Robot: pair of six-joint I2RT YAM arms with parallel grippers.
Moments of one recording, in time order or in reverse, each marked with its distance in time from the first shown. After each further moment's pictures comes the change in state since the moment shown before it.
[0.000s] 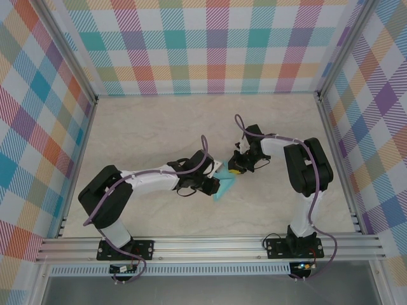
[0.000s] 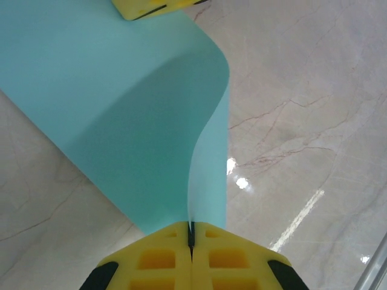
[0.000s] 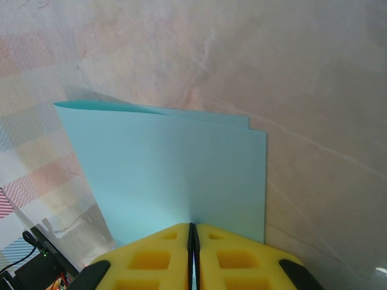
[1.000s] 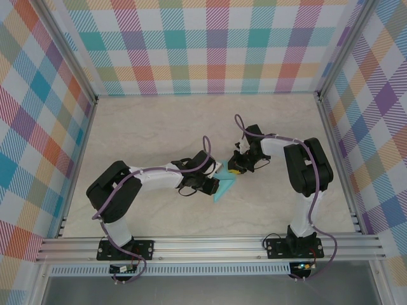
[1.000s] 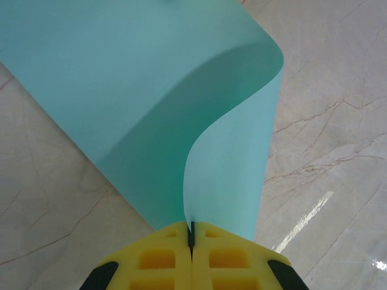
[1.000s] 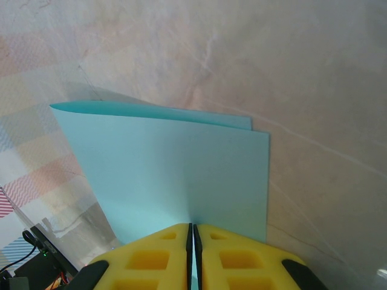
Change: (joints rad) left arm 0.010 0.072 0.023 -0.004 -0.032 0.001; right arm 0.000 0.000 -0.002 0.003 -0.001 0.000
